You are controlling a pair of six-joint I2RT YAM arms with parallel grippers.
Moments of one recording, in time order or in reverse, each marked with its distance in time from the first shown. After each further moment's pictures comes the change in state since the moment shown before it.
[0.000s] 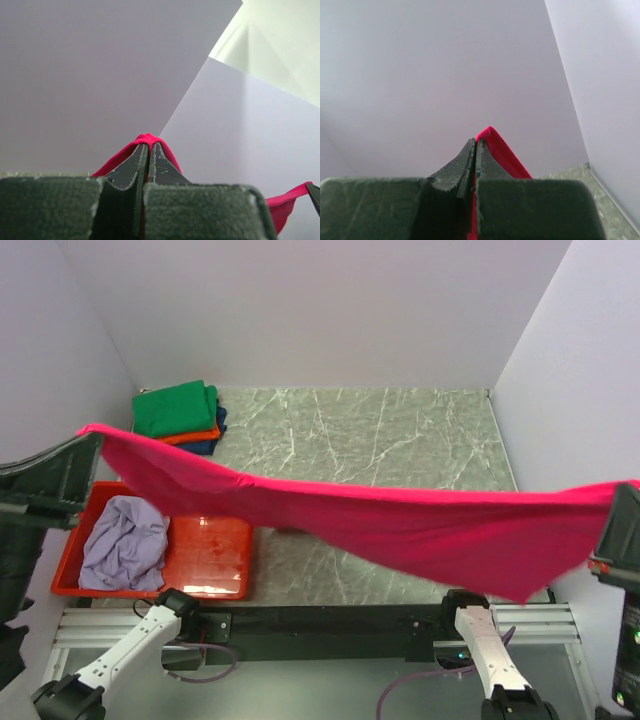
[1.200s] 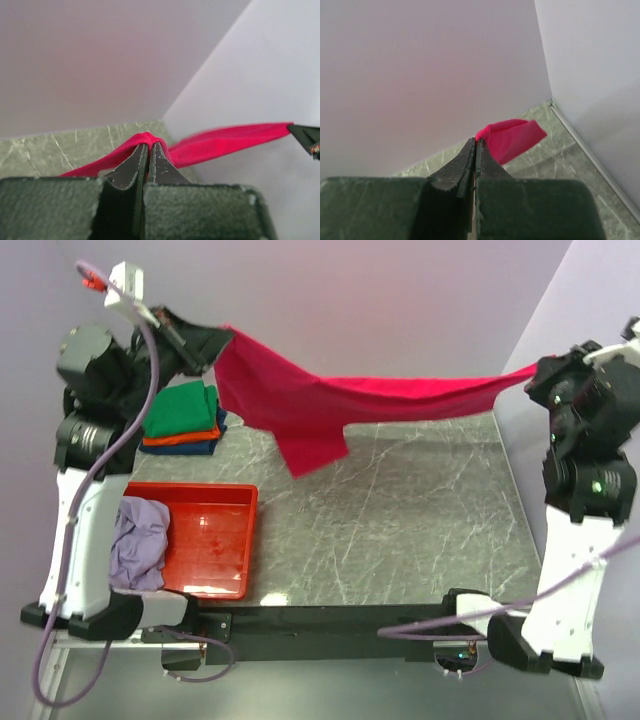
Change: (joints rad) left arm 0.170 0.682 0.216 0.116 0.349 0.045; right arm -0.064 0.500 -0.187 0.210 0.056 -0.009
